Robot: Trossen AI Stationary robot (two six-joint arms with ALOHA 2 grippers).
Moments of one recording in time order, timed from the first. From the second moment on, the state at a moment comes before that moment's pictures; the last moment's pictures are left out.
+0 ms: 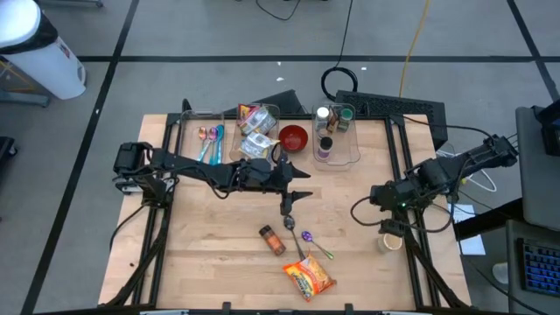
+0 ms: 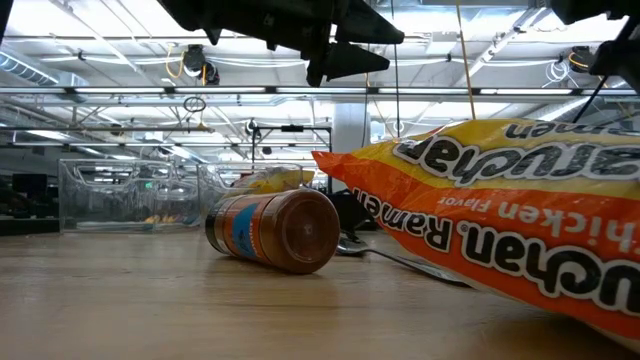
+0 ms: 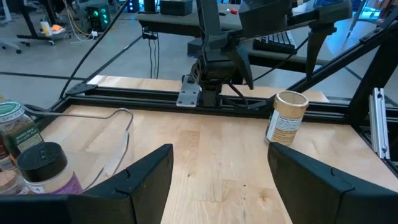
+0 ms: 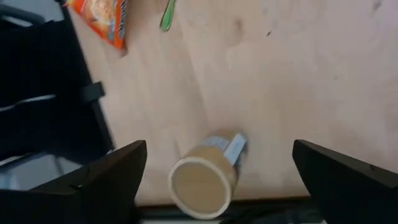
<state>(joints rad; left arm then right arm) -0.03 1.71 1.09 0.42 -0.05 -0.06 0.38 0.92 0.94 -1.18 -0.23 0.77</state>
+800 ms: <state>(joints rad) -0.03 1.71 1.09 0.42 -0.05 -0.12 0.36 0.92 0.91 -0.87 -0.26 0.74</state>
